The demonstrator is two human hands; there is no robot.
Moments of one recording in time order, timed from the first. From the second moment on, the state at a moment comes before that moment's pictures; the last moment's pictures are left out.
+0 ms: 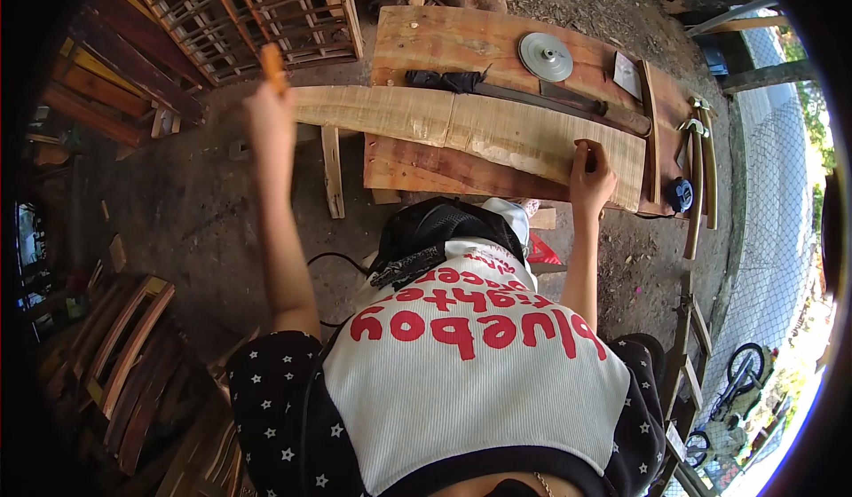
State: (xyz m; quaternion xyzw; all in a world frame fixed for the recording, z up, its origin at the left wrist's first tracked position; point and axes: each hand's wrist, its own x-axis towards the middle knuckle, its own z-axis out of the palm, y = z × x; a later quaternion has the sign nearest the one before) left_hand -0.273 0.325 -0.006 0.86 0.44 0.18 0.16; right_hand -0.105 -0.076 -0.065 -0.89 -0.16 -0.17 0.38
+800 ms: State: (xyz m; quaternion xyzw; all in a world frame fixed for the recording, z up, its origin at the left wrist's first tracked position) left_hand -0.195 0.160 -0.014 0.92 0.15 0.16 0.33; right_hand -0.109 -0.071 -0.066 -0.91 -0.13 -0.17 0.34
